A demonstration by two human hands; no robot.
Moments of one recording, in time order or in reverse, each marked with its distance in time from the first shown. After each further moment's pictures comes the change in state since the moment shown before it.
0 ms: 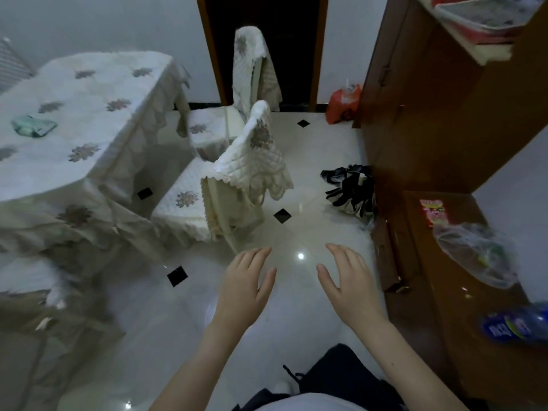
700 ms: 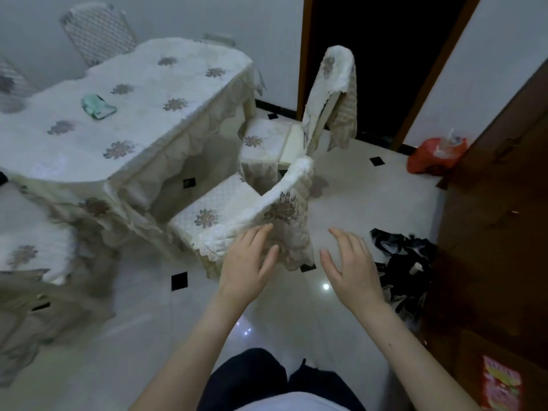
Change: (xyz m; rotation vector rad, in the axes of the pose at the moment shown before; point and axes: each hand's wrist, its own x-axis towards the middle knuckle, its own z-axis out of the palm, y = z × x) left_hand 0.341 -0.039 0.047 0.131 0.258 -0.315; right_hand 0.419 0.081 0.002 0.065 -0.146 -0.381
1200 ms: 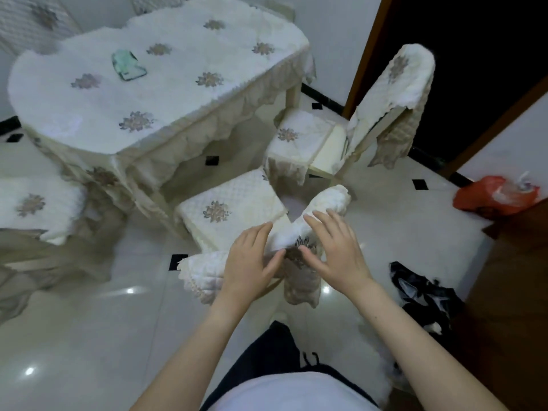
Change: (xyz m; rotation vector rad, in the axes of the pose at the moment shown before) left_hand 0.113 -0.074 0.072 0.049 0.095 -0.250; right_hand 0.200 0.045 0.083 -0.049 -0.301 -0.392
